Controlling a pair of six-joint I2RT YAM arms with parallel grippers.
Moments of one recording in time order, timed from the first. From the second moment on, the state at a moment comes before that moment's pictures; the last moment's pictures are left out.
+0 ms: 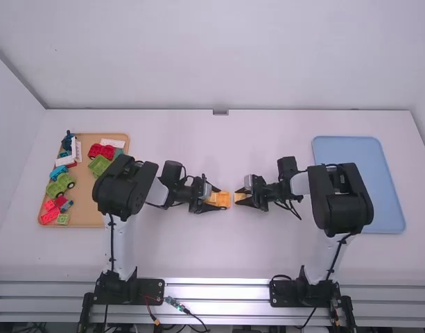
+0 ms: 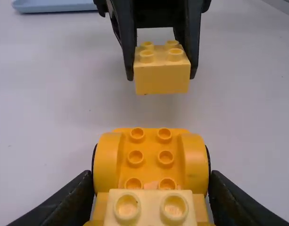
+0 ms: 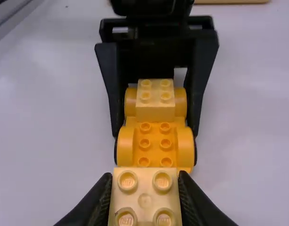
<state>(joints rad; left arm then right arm) -0.24 2.17 0.75 0.57 1.14 0.87 0.12 1.99 0.82 -0.17 -1.19 -1.33</state>
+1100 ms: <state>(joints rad) -0.25 2.17 0.75 0.59 1.11 0.82 0.30 1.99 0.87 0.01 -1.05 -1.02</state>
